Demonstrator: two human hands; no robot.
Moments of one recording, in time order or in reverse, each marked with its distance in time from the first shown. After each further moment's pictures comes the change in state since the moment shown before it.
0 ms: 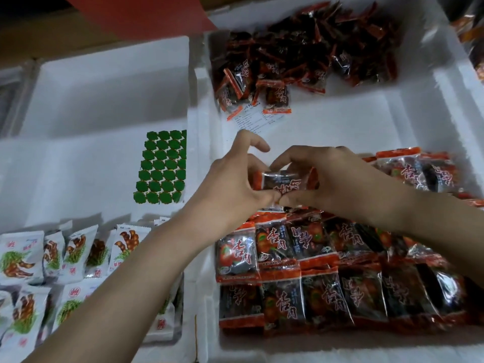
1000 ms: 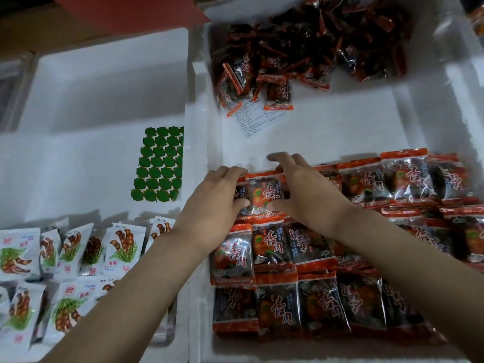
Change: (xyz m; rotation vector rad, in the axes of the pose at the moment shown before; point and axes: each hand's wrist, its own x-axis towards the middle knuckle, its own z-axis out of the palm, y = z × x) left_hand 0.008 -0.048 0.020 0.405 0.011 -0.045; right_hand 0.025 0.020 0.047 -0.108 -0.022 0.194
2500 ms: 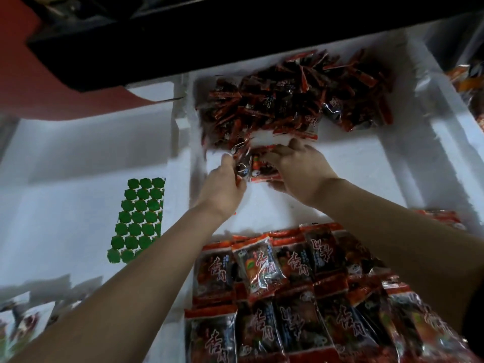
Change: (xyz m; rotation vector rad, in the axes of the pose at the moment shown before) left_hand 0.142 -0.002 0.007 -0.199 0.129 -0.131; right_hand 0.116 0.049 -0.053 -0.640 0.181 -0.164
